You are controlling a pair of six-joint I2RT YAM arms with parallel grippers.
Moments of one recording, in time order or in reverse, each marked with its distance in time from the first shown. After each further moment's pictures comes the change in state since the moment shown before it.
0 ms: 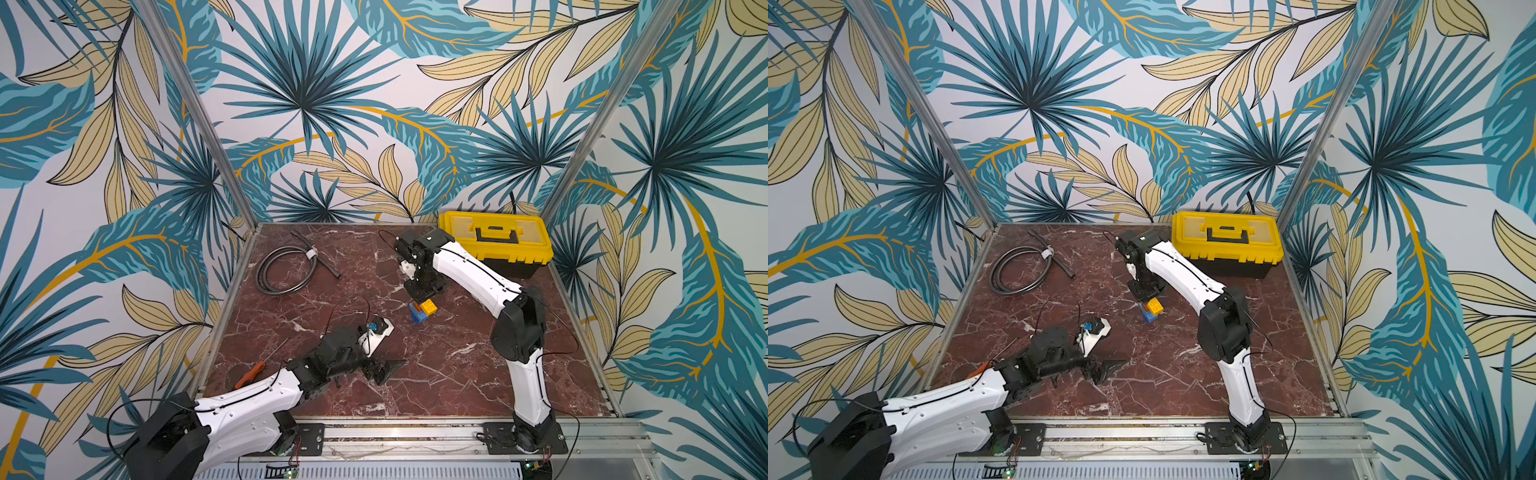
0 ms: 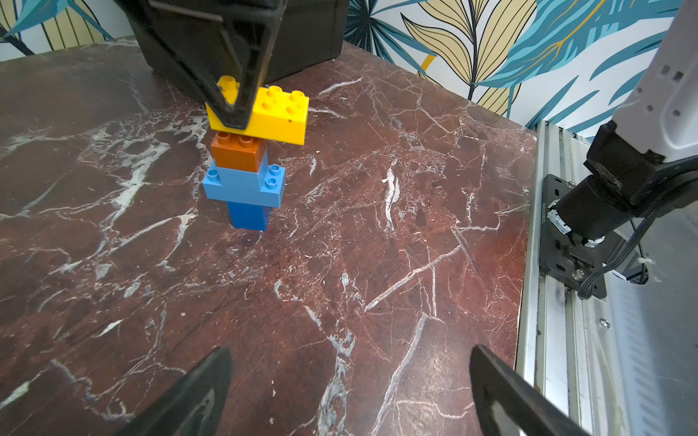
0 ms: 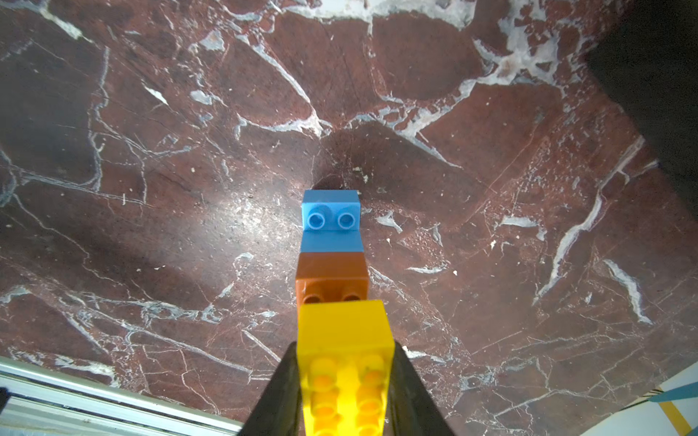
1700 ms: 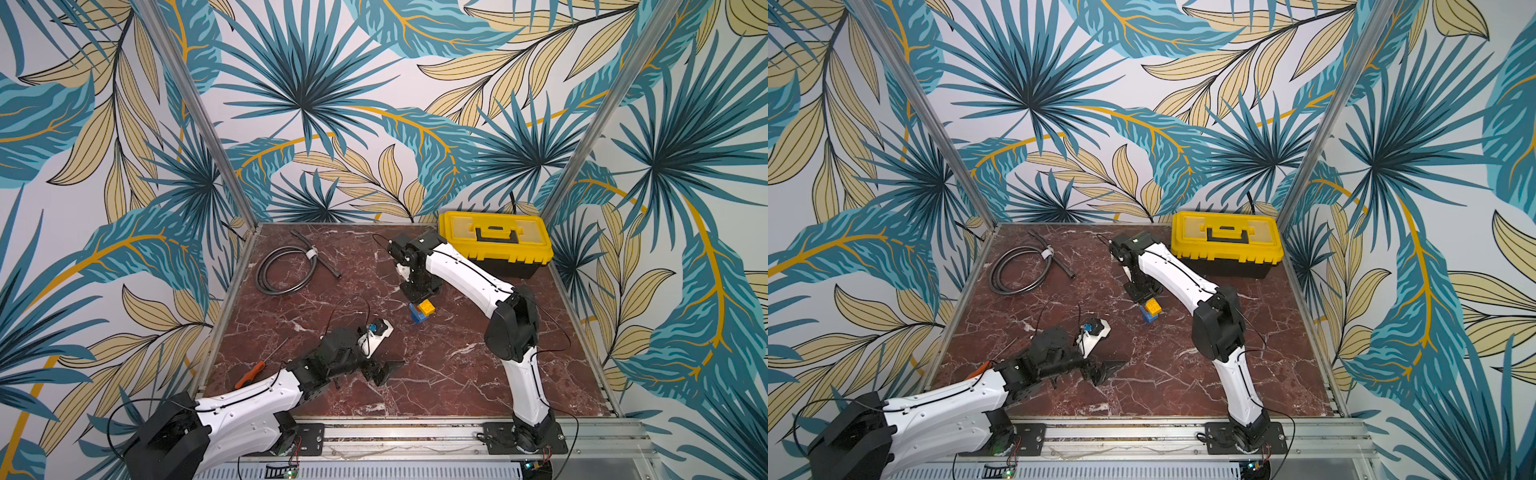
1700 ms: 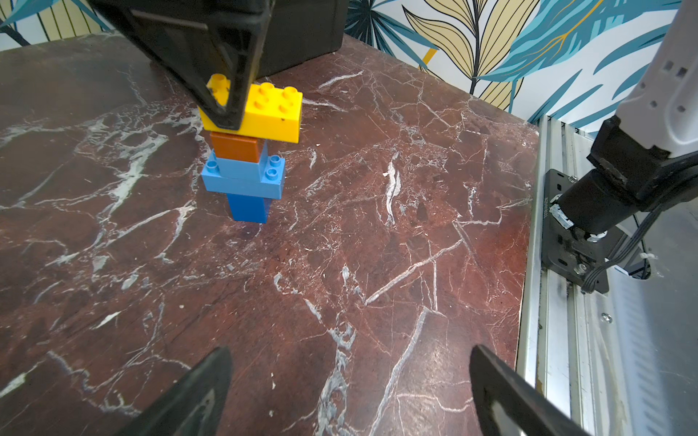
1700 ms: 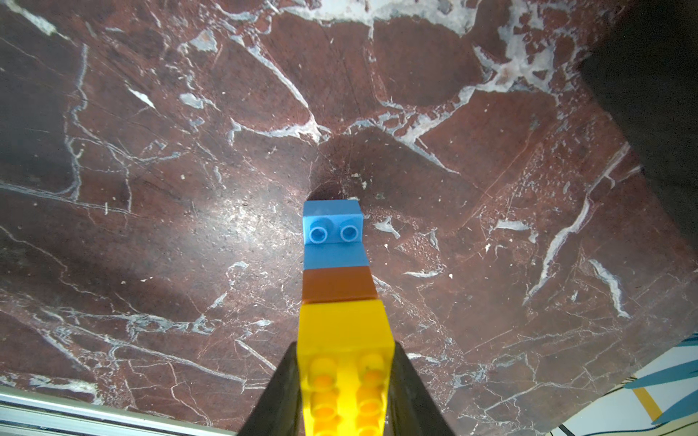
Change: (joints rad) left arm 0.000 0.000 -0.011 0.000 0.000 0.000; right arm 0.030 0.042 0.041 -0.019 0.049 0.027
